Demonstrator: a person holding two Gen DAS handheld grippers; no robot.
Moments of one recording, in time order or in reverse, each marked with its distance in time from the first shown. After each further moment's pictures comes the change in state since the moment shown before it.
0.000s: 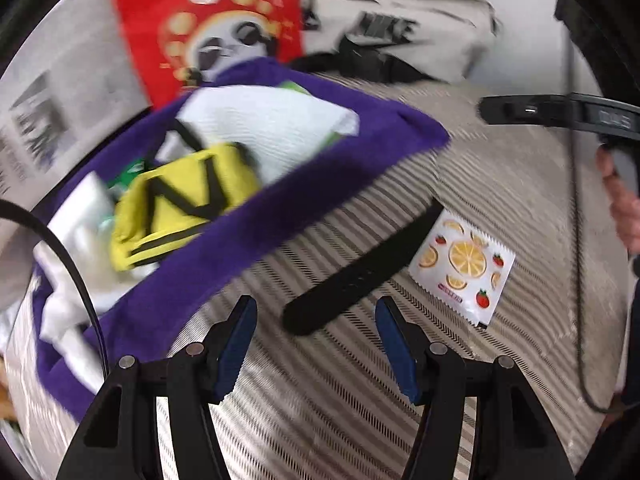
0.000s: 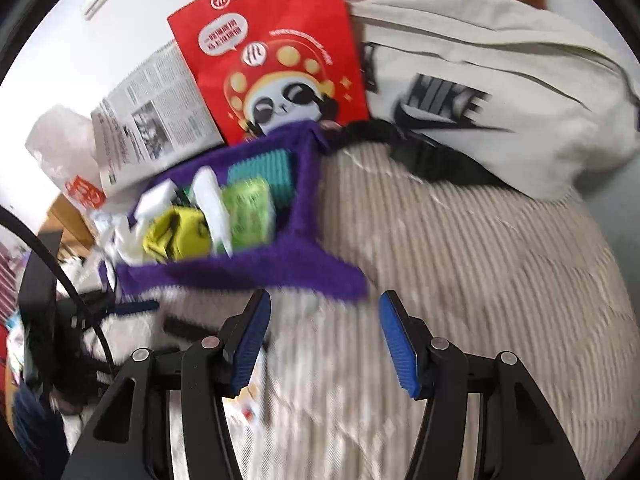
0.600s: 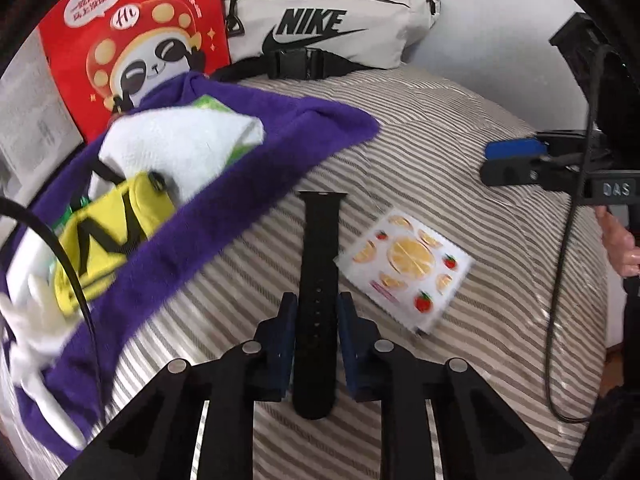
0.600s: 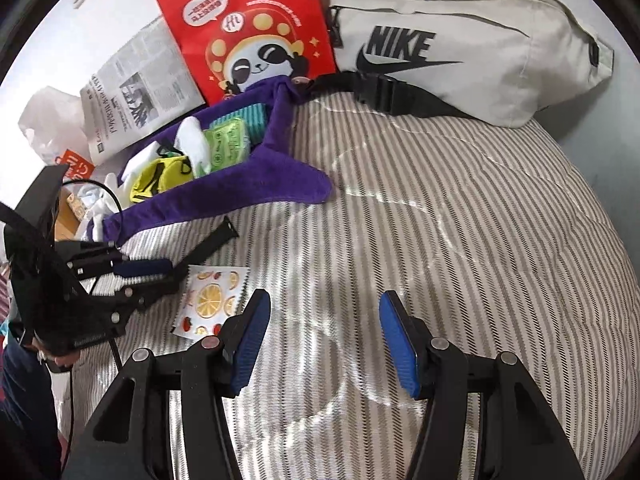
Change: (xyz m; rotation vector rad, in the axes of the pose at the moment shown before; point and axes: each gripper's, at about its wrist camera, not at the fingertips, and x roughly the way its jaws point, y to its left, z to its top) left arm 0.003 -0.031 0.007 0.105 -0.002 -0.131; right arm -0.018 -0.014 -0.060 0.046 0.067 -0.052
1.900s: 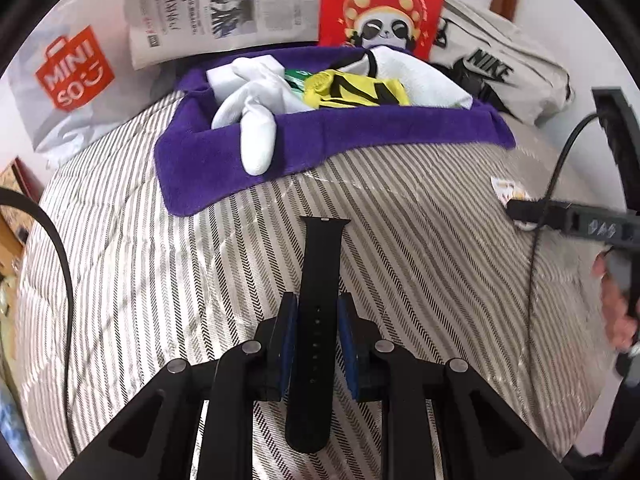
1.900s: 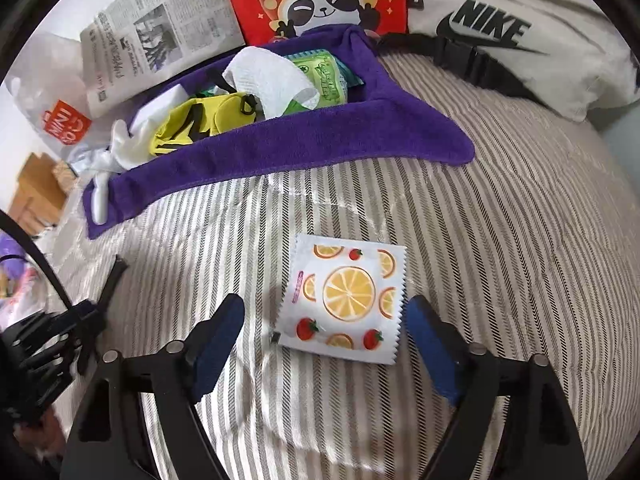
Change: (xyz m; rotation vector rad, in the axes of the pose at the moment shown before) left arm -0.083 0.063 -0.145 -0.523 -0.044 0.243; right arm 0.052 0.109 -0.017 -0.027 0.106 -0.075
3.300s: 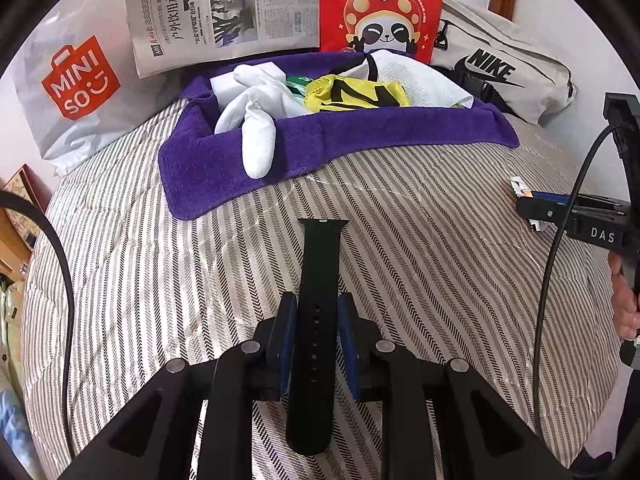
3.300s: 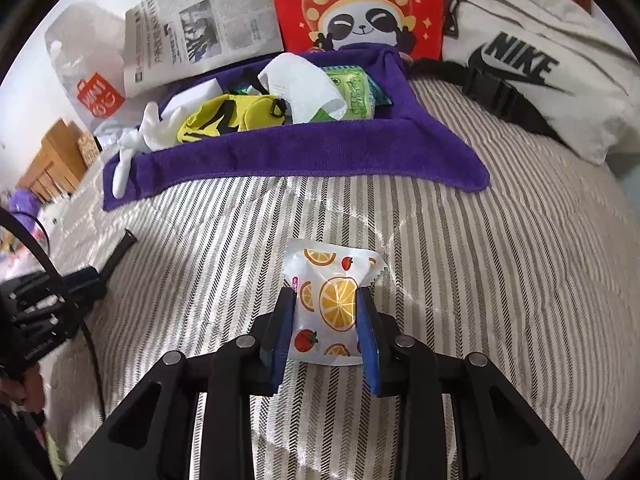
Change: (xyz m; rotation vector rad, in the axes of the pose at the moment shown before) left arm -0.002 -0.009 -0.005 0.024 -0.028 0.047; right arm -0.005 -0.002 -0.005 -0.148 -0.058 0.060
